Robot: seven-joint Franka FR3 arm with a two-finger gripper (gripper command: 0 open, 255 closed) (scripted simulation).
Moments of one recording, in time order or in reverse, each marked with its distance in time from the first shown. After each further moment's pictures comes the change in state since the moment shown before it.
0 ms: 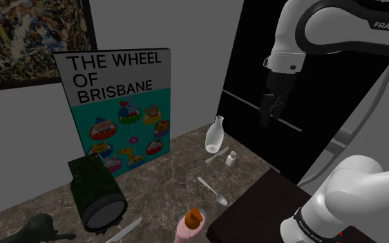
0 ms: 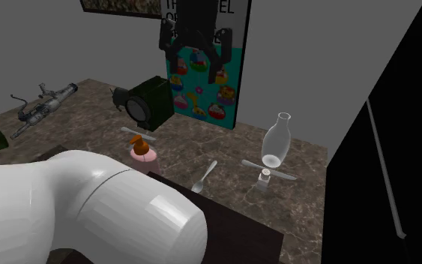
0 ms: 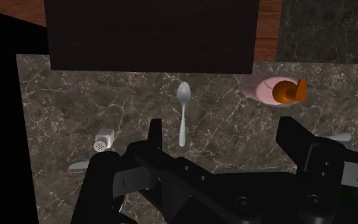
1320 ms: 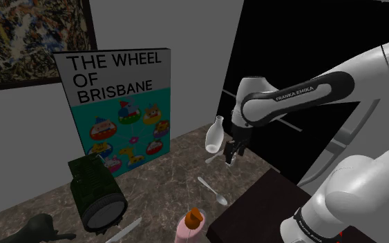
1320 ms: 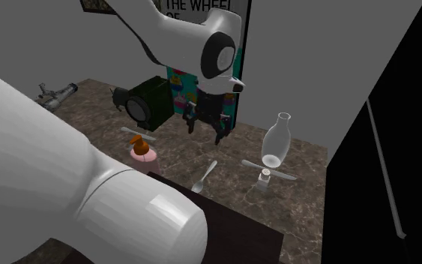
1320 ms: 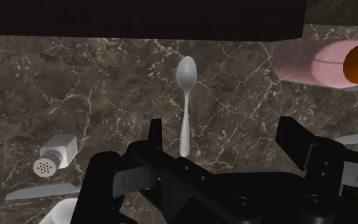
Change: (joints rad) arm 0.010 0.364 0.026 -0.335 0.078 0.710 -0.058
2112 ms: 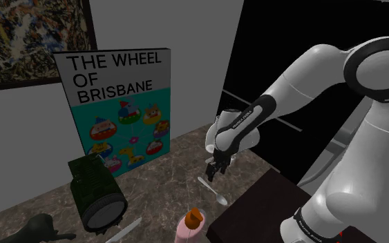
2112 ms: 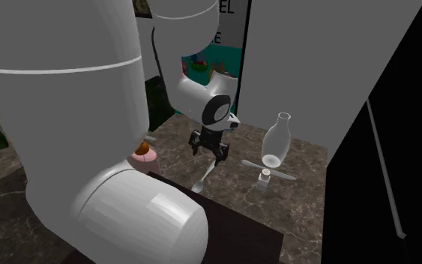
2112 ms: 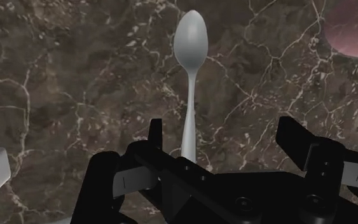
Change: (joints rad) arm 0.030 0.537 0.022 0.067 0.117 0.482 -0.090
